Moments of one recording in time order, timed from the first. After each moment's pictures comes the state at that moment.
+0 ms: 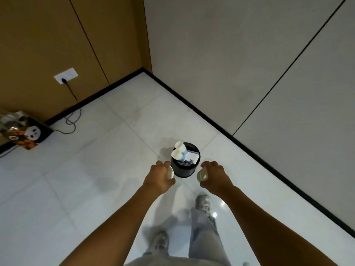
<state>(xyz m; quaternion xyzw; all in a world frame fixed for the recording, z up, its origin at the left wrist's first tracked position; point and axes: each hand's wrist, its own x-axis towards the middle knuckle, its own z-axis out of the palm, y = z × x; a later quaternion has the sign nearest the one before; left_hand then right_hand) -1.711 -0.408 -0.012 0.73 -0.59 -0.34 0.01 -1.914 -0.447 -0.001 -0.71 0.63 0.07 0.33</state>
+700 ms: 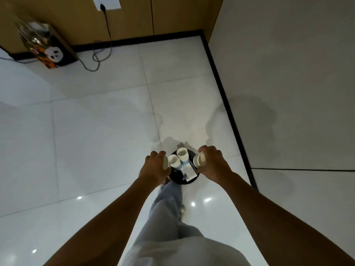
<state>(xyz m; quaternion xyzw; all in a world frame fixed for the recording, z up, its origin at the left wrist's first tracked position) -1.719 -0.620 -0.115 0.85 -0.31 -0.40 0.11 -1.861 -0.767 -0.096 -0.84 0.41 0.19 0.30</state>
